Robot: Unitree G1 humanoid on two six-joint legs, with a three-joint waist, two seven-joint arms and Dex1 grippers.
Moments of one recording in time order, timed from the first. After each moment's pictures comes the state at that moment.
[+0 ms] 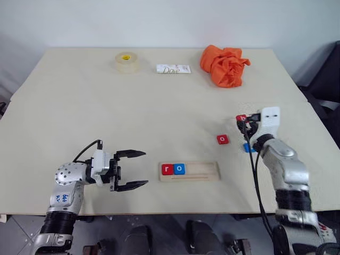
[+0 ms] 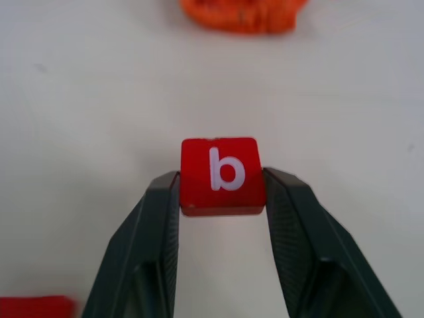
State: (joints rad) left arm -0.24 0.53 0.08 0.23 -0.48 -0.21 -1.40; right arm -0.38 -0.40 -0.23 -0.11 0.30 0.59 0.23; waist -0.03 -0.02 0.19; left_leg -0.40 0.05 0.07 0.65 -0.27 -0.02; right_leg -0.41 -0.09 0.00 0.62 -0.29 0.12
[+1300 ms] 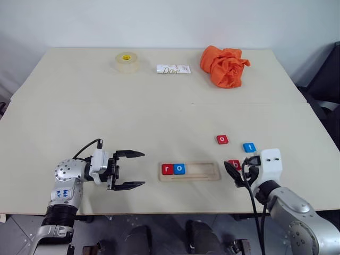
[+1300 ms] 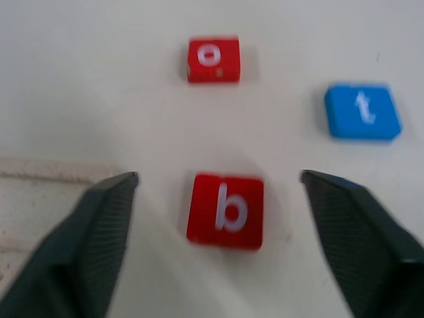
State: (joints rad) left arm -0.30 0.53 0.07 0.31 -0.47 -0.26 -1.47; right arm 0.09 -0.39 -0.25 -0.75 0.49 0.99 0.17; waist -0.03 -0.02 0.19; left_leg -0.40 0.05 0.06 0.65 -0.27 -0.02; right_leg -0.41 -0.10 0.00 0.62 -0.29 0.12
